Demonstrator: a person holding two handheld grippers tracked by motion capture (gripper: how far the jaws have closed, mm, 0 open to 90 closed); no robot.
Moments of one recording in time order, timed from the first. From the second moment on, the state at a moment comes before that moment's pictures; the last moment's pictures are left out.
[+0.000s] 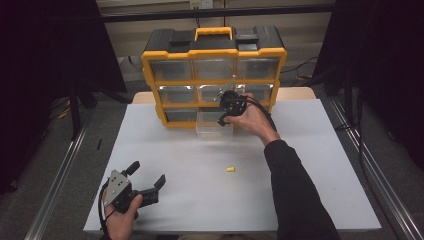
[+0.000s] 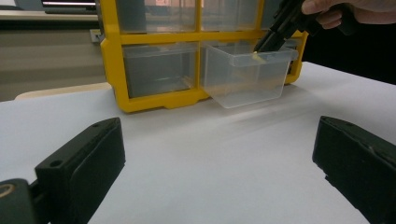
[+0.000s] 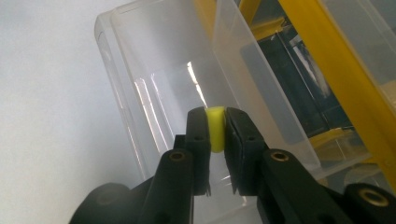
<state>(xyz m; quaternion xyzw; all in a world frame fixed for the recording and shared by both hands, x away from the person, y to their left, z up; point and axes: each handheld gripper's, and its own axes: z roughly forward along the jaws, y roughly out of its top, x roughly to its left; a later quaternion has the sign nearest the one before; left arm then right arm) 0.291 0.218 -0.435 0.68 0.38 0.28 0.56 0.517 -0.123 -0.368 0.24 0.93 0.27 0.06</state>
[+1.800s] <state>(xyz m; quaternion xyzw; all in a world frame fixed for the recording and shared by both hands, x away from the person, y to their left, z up) 0.291 0.218 -0.435 0.68 0.39 0.28 0.56 0.429 -0.179 -0.364 0.27 0.86 0.42 0.13</state>
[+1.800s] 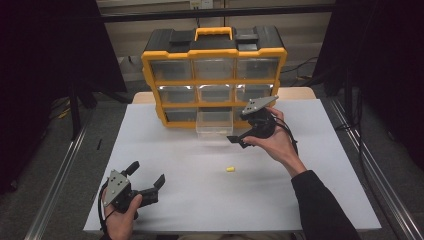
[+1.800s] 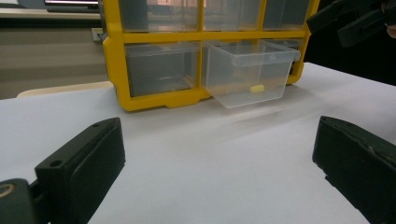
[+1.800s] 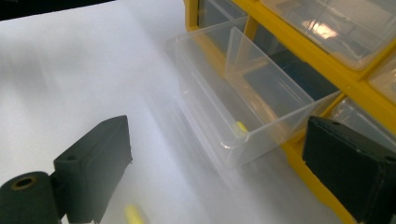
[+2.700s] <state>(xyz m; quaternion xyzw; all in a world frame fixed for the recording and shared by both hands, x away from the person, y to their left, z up) 0.290 0.218 -0.435 0.68 0.39 0.27 0.56 0.396 -0.172 -0.392 0.24 0.88 0.40 0.09</state>
